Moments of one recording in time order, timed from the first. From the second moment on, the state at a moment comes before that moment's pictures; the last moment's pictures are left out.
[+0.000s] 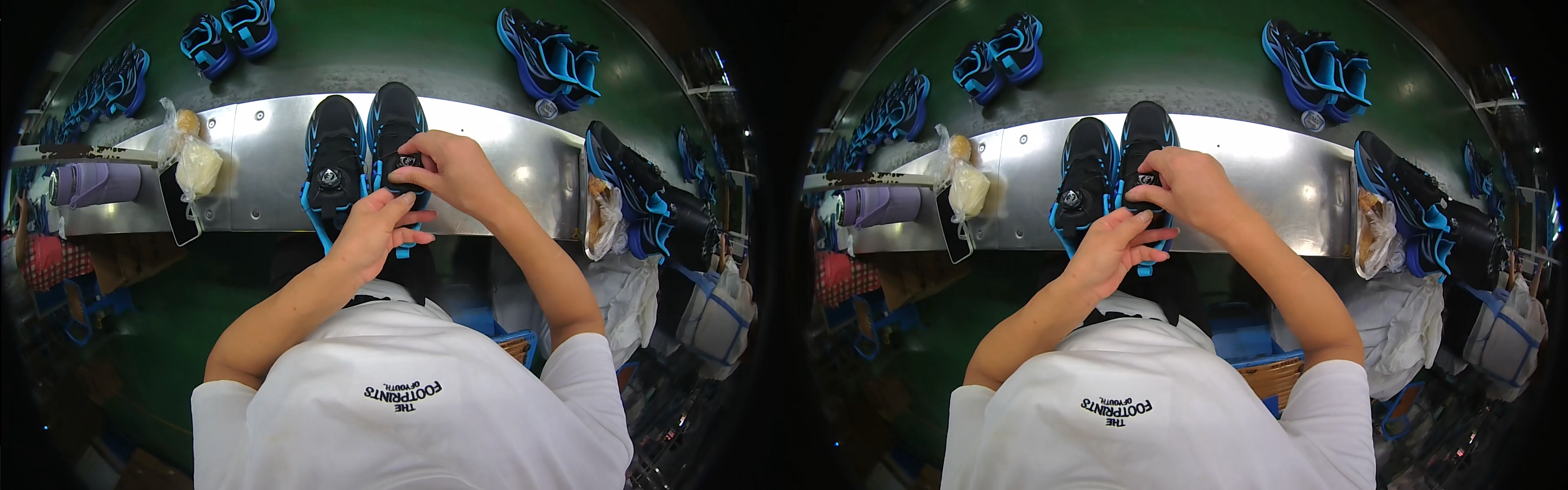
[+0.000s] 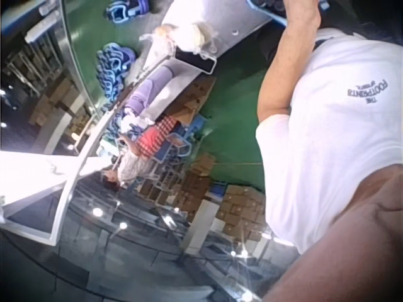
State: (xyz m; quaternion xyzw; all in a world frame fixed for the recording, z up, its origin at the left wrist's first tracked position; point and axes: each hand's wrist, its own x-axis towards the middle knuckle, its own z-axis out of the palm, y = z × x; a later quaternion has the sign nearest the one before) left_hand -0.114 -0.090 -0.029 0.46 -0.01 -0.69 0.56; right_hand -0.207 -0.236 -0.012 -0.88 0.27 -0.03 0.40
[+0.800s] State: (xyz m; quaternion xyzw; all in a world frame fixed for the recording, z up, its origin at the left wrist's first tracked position) left_hand -0.117 -0.089 -0.030 0.46 0.00 -0.69 0.56; right_hand -0.213 -0.253 -0.032 -0.83 0.15 -0.08 0.54
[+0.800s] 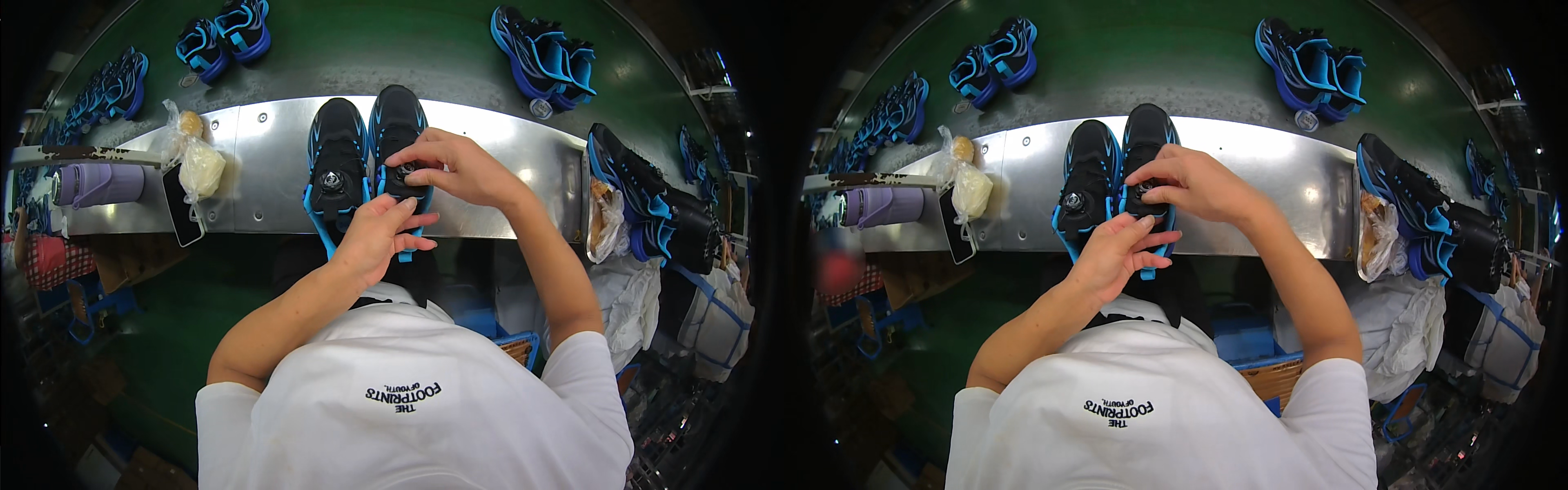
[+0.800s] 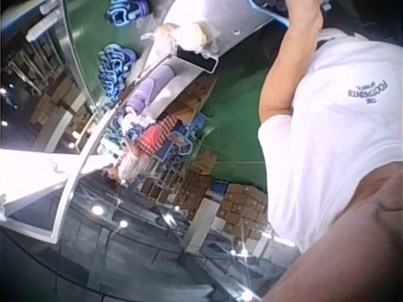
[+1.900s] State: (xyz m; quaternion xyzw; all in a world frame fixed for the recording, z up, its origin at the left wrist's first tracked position) left_hand -0.060 -0.180 -0.001 0.68 -0.64 -0.37 -0.04; right_hand -0.225 -0.214 -0.076 -0.81 0.29 -0.17 0.48
